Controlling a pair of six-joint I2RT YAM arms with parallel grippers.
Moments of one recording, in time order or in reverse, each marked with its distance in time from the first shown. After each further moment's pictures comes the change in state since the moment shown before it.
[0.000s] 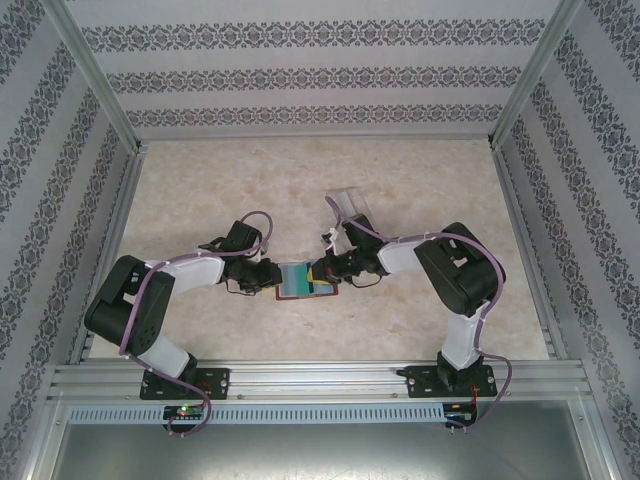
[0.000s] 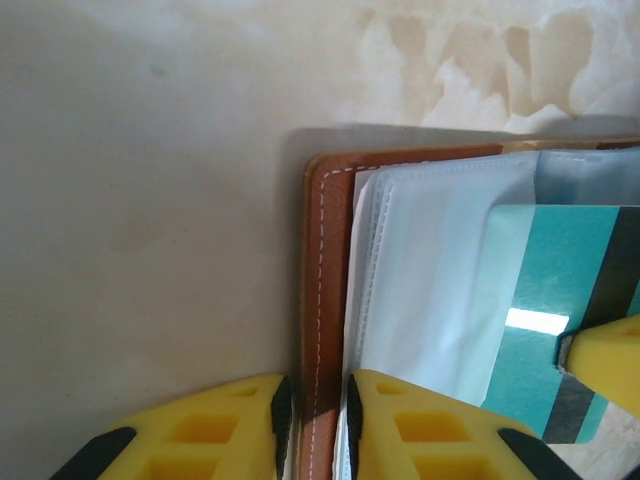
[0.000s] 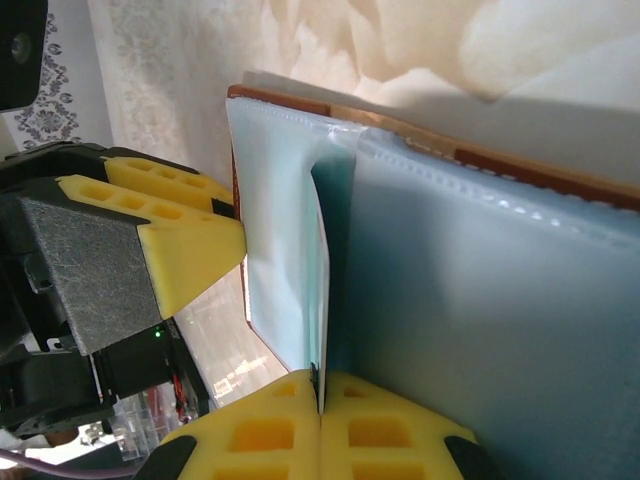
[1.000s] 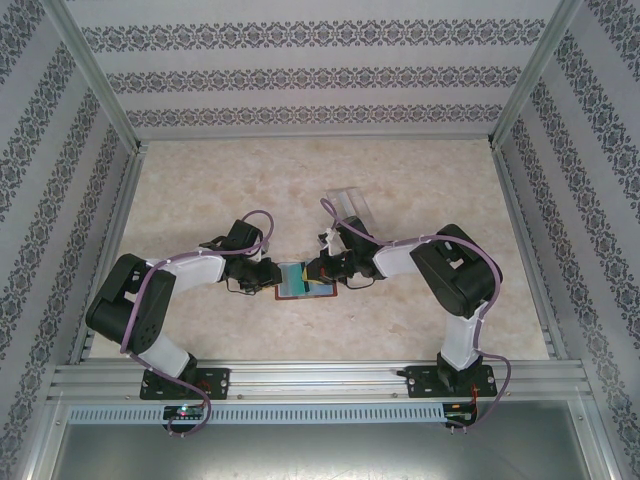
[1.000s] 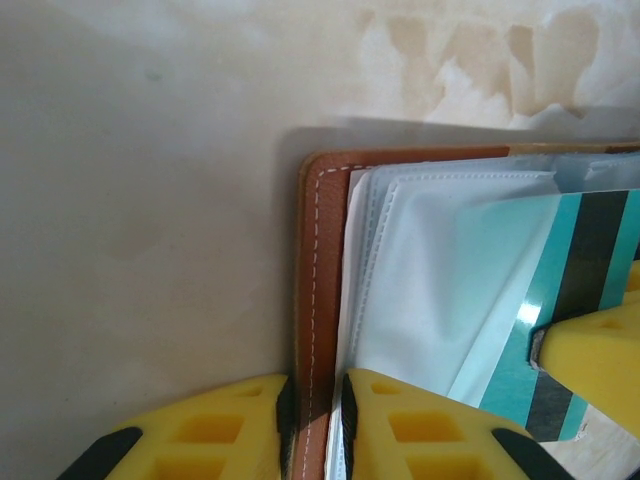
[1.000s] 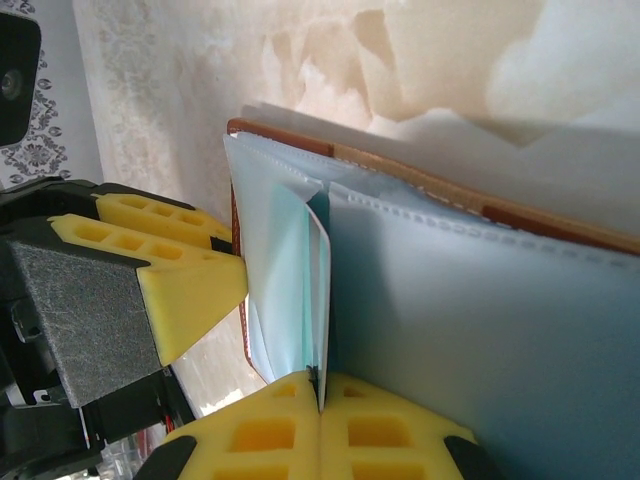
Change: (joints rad) left arm 0.000 0.010 0.014 -0.020 -0.002 0.012; right arm 0.040 0.004 -0.007 0.077 0.098 0.080
